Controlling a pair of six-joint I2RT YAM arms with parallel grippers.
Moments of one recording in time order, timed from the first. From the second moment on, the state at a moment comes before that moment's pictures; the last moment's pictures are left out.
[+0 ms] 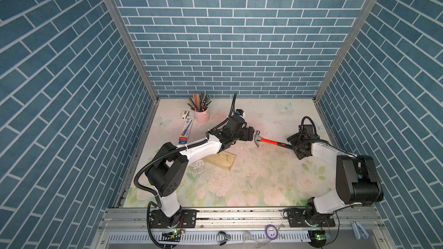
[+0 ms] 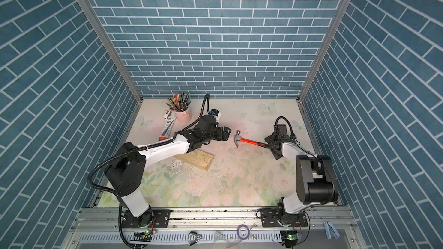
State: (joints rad) left arm -0.75 1.76 1.19 -0.03 -0.04 -0.49; right arm 0.08 1.57 0.79 -0.23 0.04 1.07
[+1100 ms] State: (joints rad) left arm -0.75 1.76 1.20 -0.03 -0.09 -0.55; right arm 0.25 2.06 1.32 -0.20 0.07 0.66
